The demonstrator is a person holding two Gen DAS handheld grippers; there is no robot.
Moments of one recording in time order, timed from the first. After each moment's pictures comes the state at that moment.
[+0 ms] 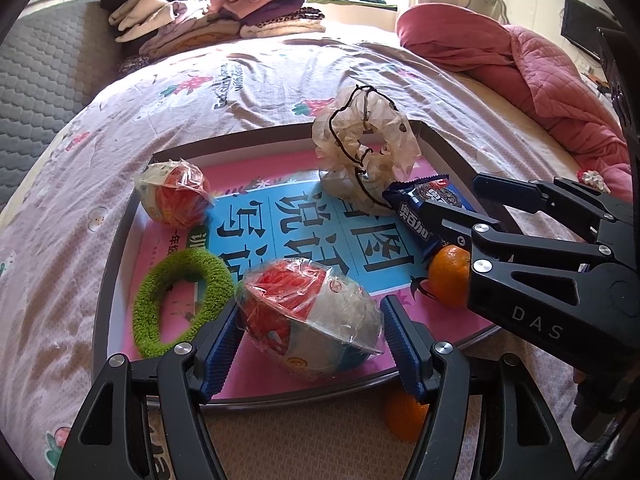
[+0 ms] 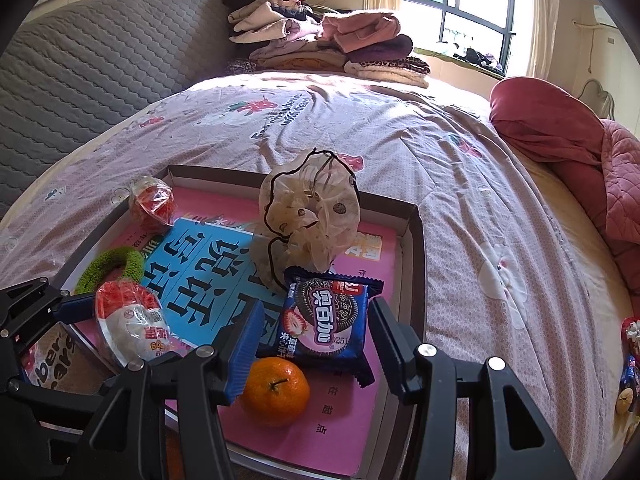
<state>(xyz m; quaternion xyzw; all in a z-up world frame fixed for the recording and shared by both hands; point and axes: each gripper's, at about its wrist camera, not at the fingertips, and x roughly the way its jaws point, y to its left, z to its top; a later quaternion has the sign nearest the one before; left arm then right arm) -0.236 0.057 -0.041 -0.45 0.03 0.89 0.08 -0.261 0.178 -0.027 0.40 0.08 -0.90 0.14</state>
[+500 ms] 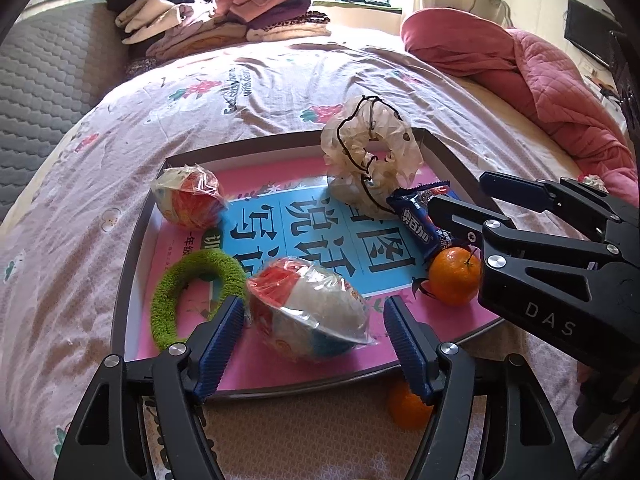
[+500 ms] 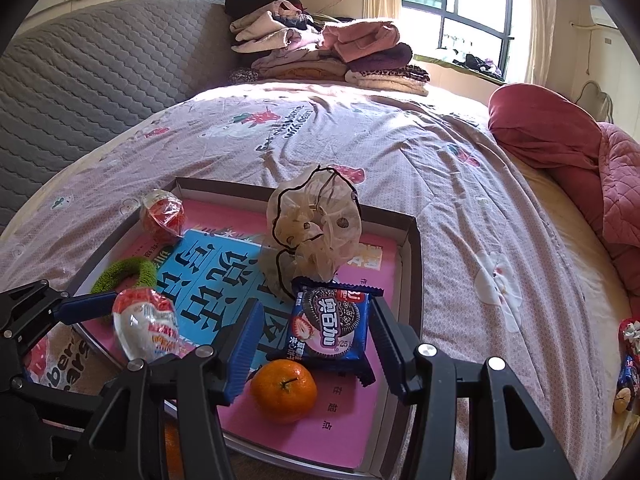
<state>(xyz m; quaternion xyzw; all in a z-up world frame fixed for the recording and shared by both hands) -0.229 0.050 -0.029 -0.45 0.03 0.89 0.07 -0.255 0.178 -0.013 0.38 0.07 -0.91 0.14</state>
